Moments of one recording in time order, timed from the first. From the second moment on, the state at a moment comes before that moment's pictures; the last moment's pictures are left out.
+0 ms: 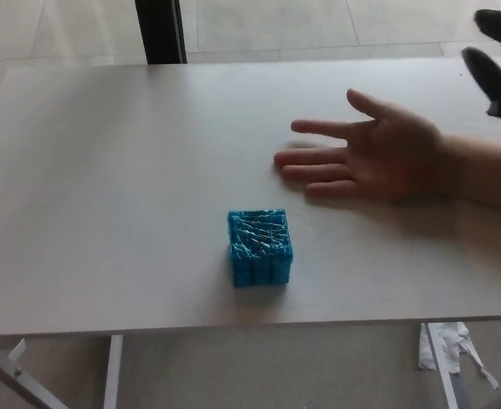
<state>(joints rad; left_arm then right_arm) -0.11 0.68 0.55 1.27 -0.16 -0.11 -0.02 -0.50 -0.41 0.00 0.14 0.15 0.02 0.06</state>
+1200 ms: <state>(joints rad) -0.11 0.70 0.49 1.27 -0.16 -0.11 -0.05 -0.59 -0.37 0.60 0.30 -0.36 0.03 0.14</state>
